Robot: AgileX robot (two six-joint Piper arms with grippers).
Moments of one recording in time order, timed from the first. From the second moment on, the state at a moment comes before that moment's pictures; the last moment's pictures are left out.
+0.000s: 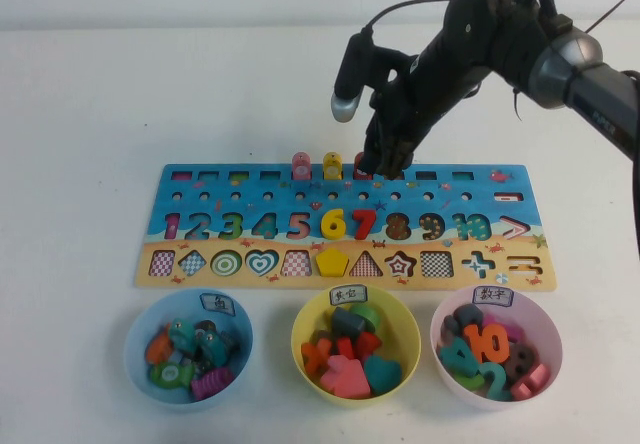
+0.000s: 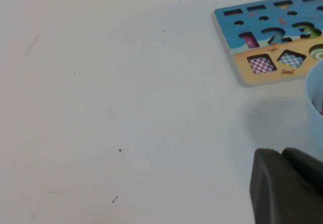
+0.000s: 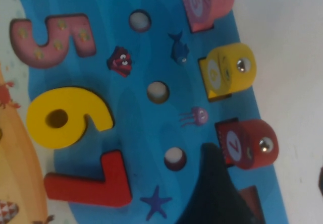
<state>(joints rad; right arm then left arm) 0.43 2.34 -2.17 0.30 1.02 -0.99 -0.08 -0.01 0.03 0.00 0.37 0.12</state>
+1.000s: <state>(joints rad) 0.43 2.39 -2.17 0.32 0.92 -0.99 -0.08 -0.01 0.03 0.00 0.37 0.12</state>
